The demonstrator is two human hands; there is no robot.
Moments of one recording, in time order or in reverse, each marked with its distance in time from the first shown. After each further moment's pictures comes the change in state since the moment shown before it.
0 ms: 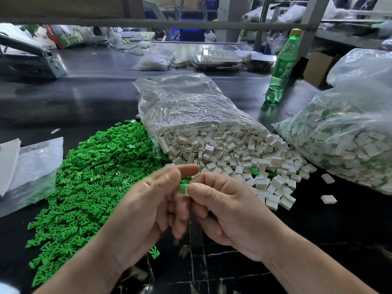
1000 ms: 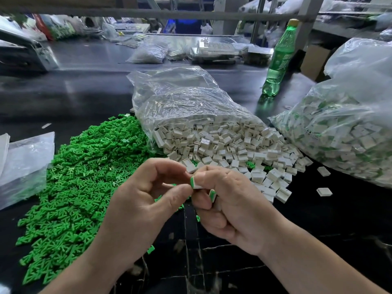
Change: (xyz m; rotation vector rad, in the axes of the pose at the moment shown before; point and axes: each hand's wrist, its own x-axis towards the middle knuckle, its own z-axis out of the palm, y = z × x) left_hand -0.010 -0.002 0.013 0.766 0.208 0.435; right_hand 0.003 -0.001 -0.002 0.210 0.081 0.114
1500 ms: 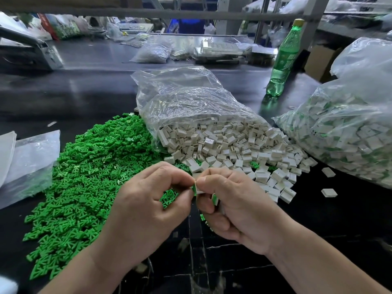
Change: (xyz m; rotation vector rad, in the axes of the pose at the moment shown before) left_hand 0.004 0.010 -0.003 0.407 0.014 0.234; right_hand -0.001 -0.001 -0.001 -0.135 0.038 0.058
